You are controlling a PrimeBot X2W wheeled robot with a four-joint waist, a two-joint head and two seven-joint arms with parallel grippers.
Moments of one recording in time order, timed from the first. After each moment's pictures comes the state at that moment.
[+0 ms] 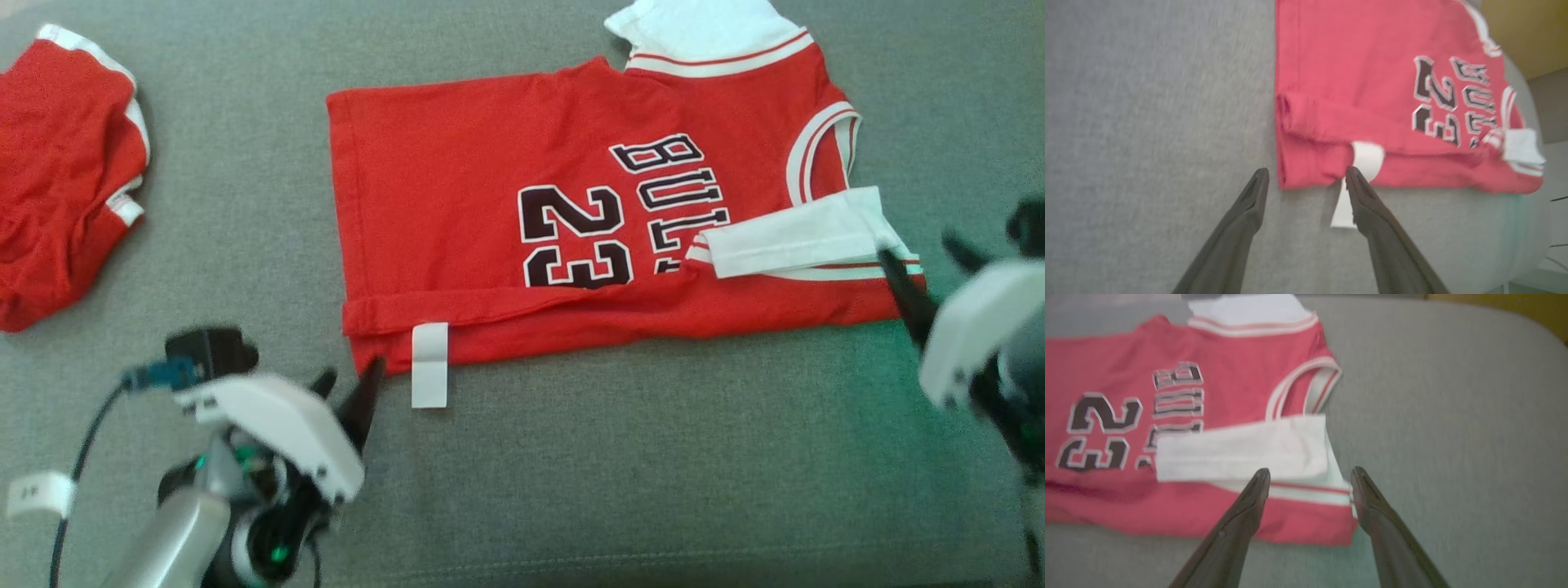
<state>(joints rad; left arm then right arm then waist) -0.13 0.36 -0.46 -0.11 -0.90 0.40 0.35 -0.24 -0.29 -0.04 -0.02 0.32 0.12 0.70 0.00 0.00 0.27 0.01</state>
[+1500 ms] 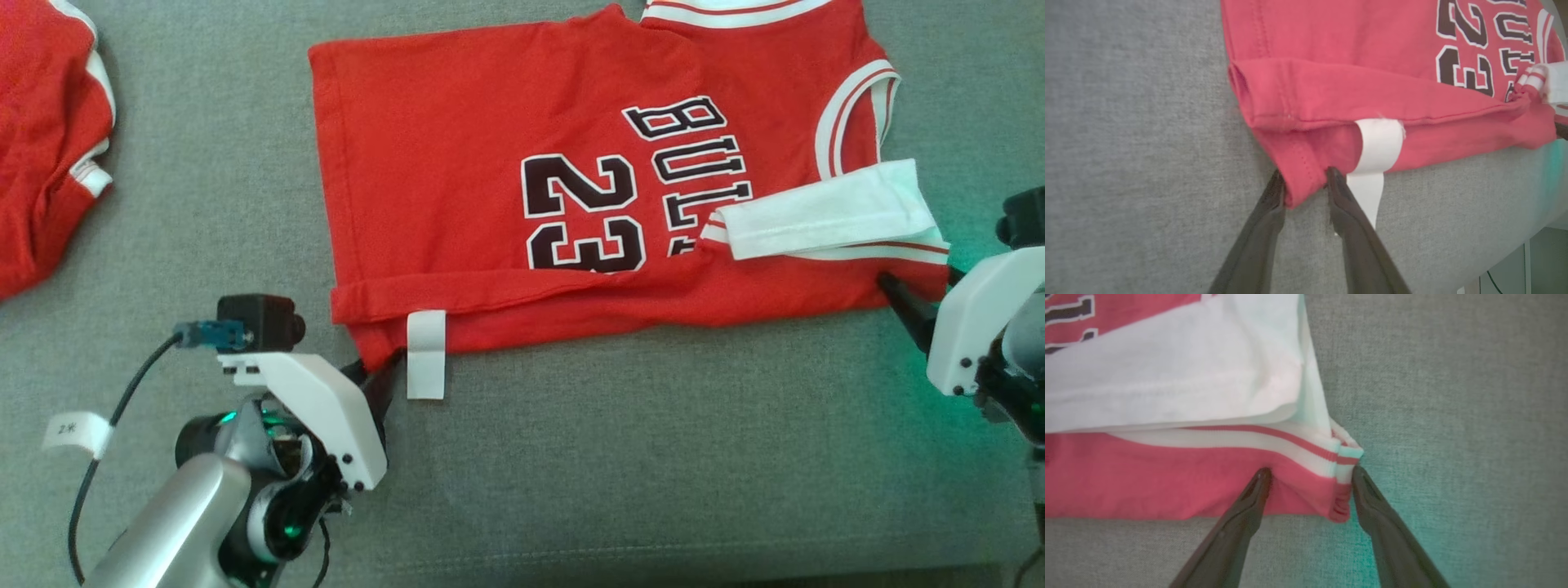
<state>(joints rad) -0.22 0.41 -0.57 -0.08 -0.85 0.33 0.43 -0.28 -0.35 -0.01 0.08 0.39 0.12 0.87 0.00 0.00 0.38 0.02</state>
